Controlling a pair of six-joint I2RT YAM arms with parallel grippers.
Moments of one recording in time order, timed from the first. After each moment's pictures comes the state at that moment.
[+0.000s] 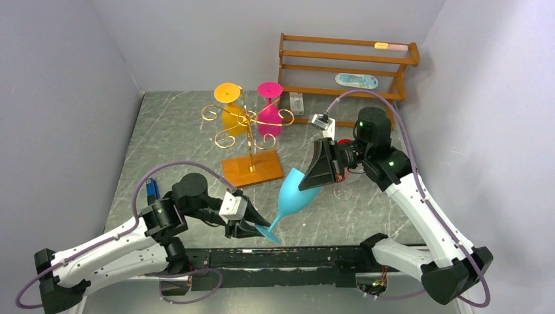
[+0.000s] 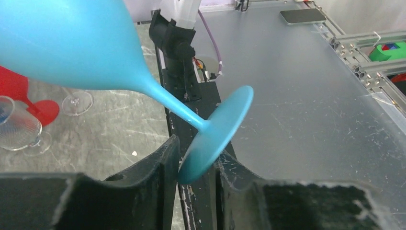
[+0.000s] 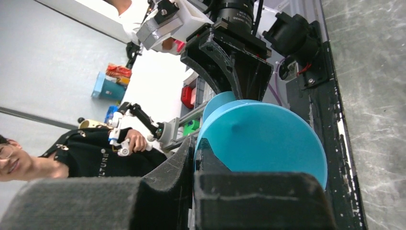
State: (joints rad) left arm -1.04 0.70 0.66 -0.10 0.76 0.08; right arm 0.46 1.05 1.12 -0.37 -1.40 0.66
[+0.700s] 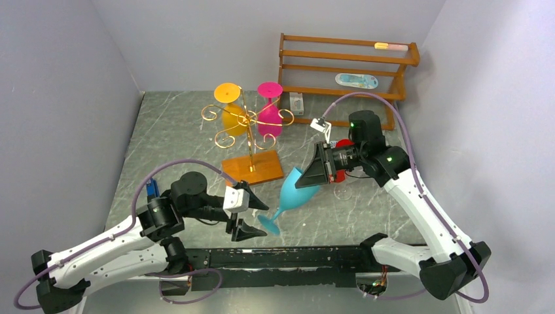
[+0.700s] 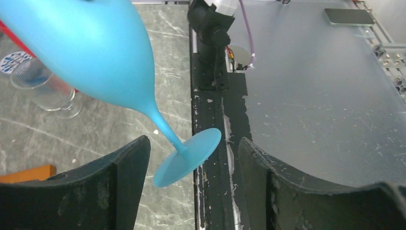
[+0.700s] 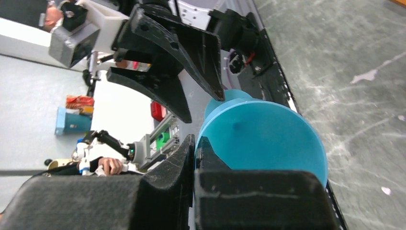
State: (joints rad) left arm -1.04 0.71 0.71 -0.21 0.60 0.07; right arm 0.46 1.08 1.15 -0.66 -1.17 0.42
